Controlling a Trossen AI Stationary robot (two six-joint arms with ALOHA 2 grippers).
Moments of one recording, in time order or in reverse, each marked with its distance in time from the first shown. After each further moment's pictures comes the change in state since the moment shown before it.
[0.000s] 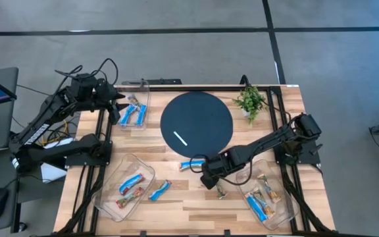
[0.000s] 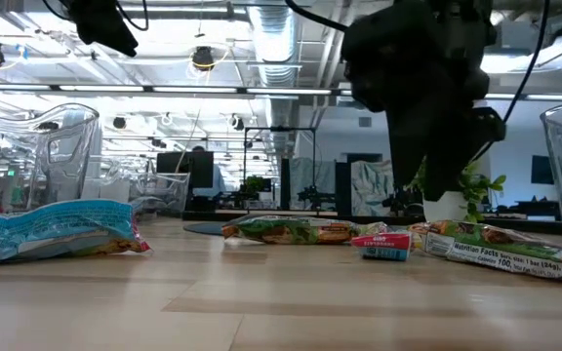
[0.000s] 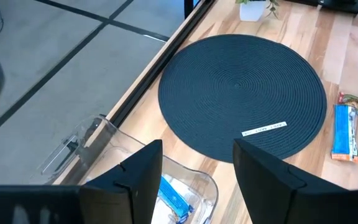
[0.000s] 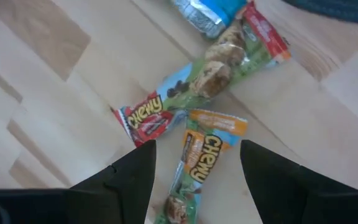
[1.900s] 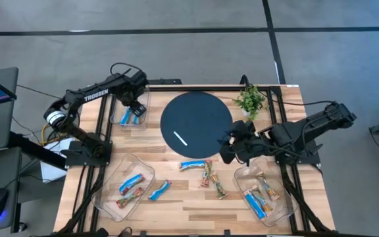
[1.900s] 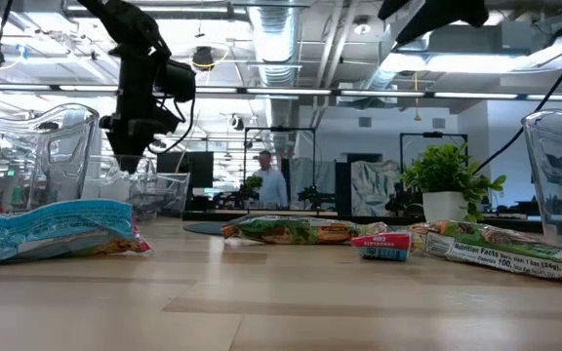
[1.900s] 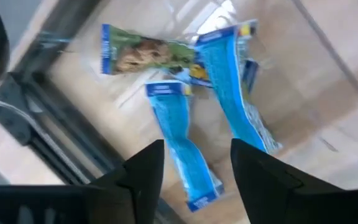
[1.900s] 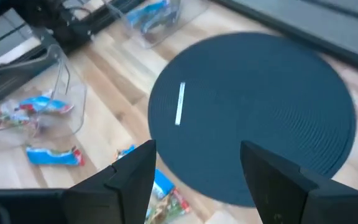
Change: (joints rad) left arm 0.084 0.754 -0.001 -0.101 -0.344 -0.194; right arm 0.028 -0.483 0.032 -0.164 0.640 -0.223
